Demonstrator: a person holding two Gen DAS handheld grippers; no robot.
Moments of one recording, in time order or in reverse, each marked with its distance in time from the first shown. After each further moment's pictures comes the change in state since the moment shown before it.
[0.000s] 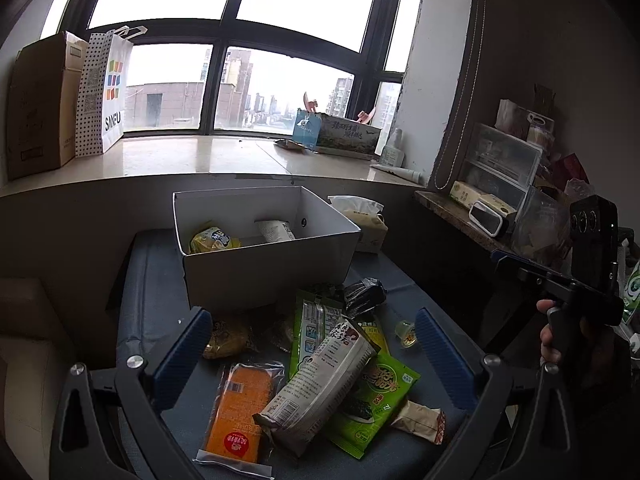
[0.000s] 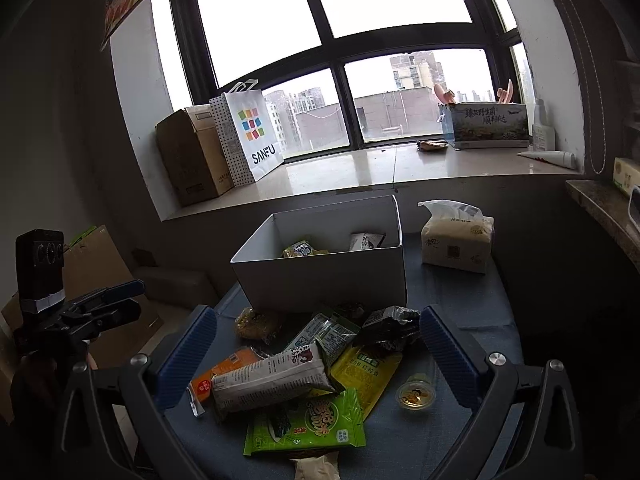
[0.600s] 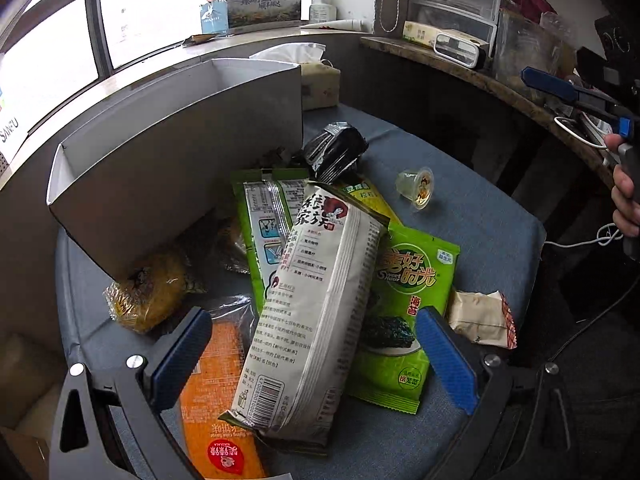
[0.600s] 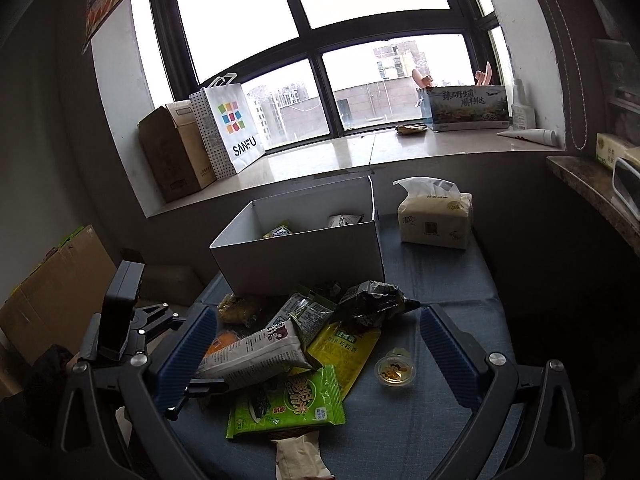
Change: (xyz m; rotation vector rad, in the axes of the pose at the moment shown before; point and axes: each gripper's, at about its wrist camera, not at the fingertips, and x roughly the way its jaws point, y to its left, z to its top) left arm 0.136 -0.026 -0.061 0.340 0.441 -0.091; right arm -0.003 -0.020 -0.019 0.038 0.034 -0.040
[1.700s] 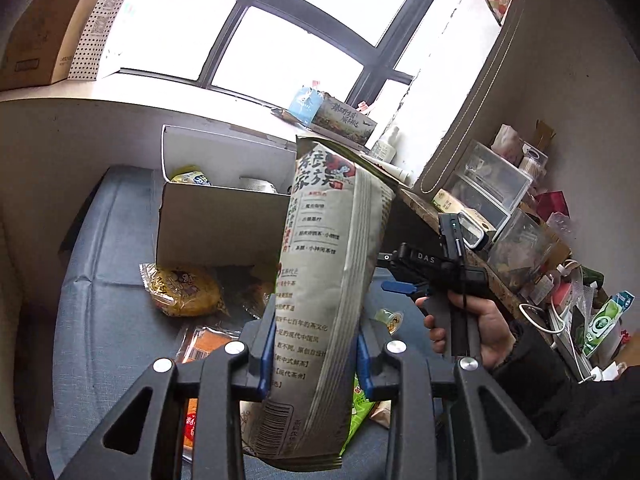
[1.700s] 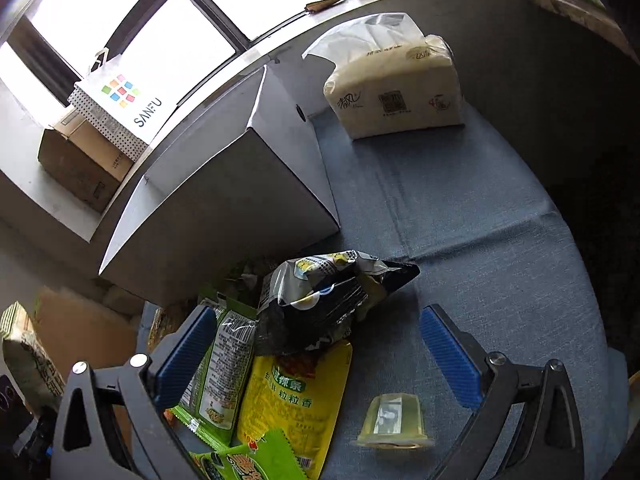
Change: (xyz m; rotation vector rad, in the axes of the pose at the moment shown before) left arm -0.098 0.063 -0.047 -0.505 -0.440 -0.124; right arm 0.192 -0.096 -0.006 0.436 0.344 -0.036
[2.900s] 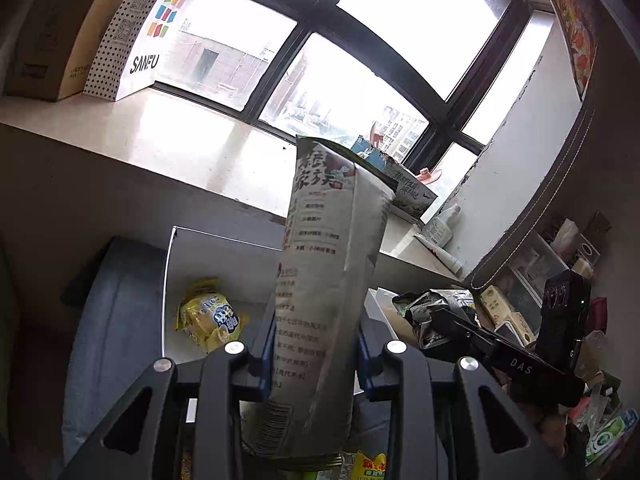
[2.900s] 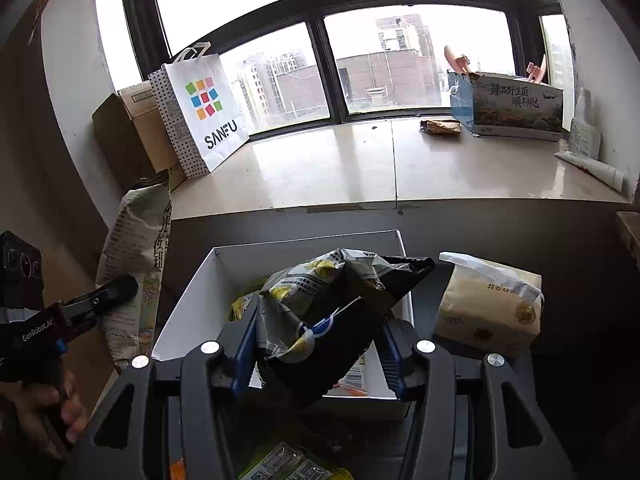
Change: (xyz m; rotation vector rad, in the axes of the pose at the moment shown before) left arm 0.104 0.054 0.178 -0.174 -0.104 0.128; right arm -0.035 0.159 0.108 -0.443 -0.212 -0.027
